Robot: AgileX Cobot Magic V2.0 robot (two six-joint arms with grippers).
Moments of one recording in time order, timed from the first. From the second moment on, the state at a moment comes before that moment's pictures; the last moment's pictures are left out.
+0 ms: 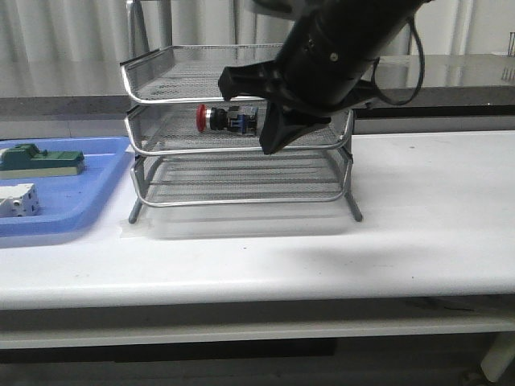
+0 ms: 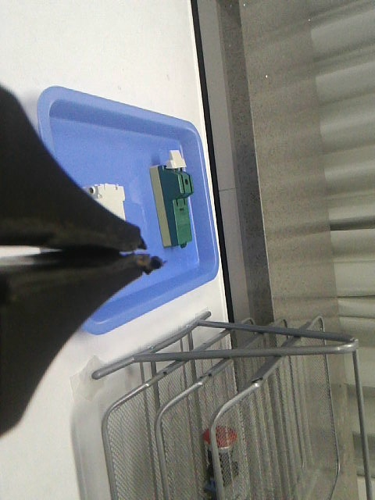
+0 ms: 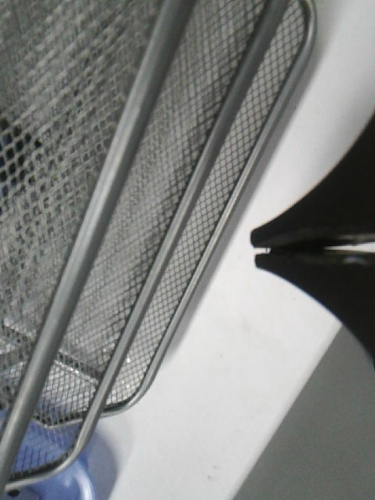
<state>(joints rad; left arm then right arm) -0.04 0.38 -0.30 -0.31 0.13 0.37 0.53 1.77 -1.24 0.29 0.38 -0.12</state>
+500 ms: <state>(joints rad) -0.04 0.38 -0.30 -0.31 0.13 0.37 0.33 1.31 -0.93 0.24 0.38 -0.12</state>
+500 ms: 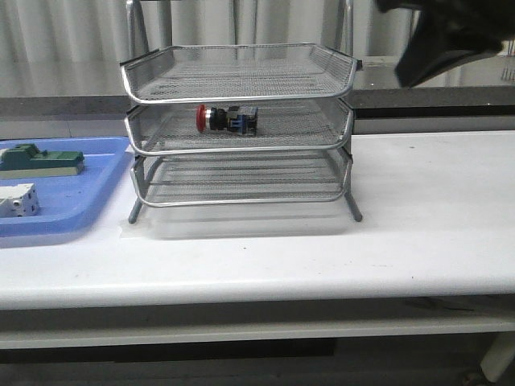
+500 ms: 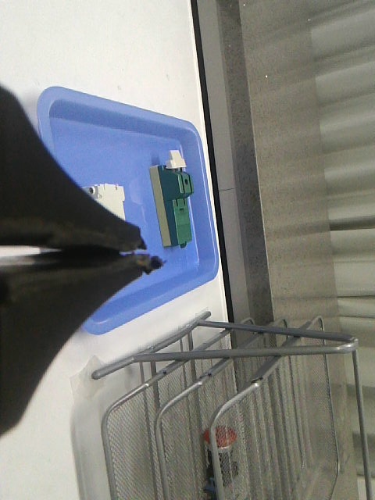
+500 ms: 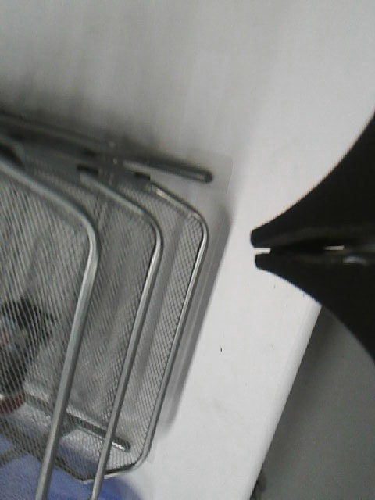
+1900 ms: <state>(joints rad) -0.04 0.38 -0.30 -0.31 0.13 0.37 0.18 0.68 -0.66 0.24 0.55 -0.12</state>
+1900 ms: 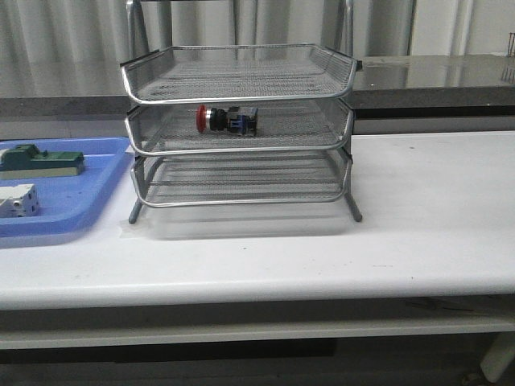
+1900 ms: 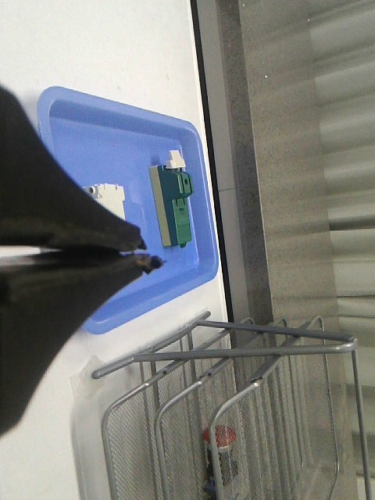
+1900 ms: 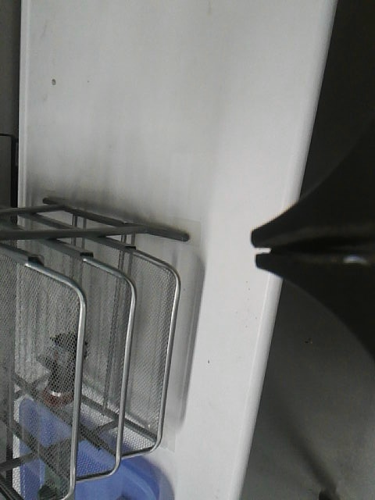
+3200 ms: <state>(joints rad) -0.04 0.38 -0.30 -0.31 0.13 0.37 0.07 -0.01 0.01 -0.05 0.15 0.16</state>
